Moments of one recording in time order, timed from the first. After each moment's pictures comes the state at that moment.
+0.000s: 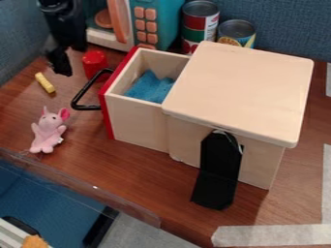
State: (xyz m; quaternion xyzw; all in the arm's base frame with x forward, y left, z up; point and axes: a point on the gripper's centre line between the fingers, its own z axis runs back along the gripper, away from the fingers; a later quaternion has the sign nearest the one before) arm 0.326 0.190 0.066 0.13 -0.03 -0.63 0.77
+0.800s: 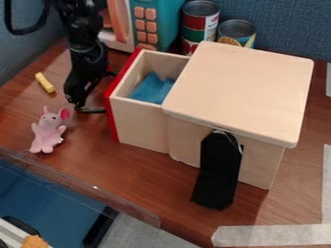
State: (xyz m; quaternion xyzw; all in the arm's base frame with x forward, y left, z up) arm 0.318 0.171 0.016 0.13 0.03 -0.64 0.75
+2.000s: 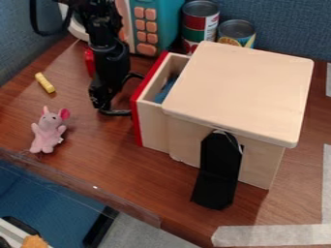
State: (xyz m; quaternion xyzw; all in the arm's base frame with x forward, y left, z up) arm 0.336 0.122 0.009 0.06 -0.01 -0.64 0.77
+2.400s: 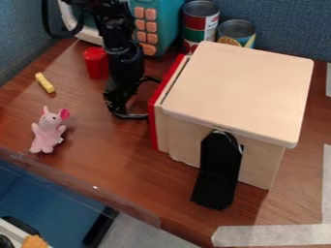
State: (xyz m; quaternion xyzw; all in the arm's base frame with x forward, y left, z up) arm 0.337 0.095 0.008 0.03 -0.02 -0.64 0.76
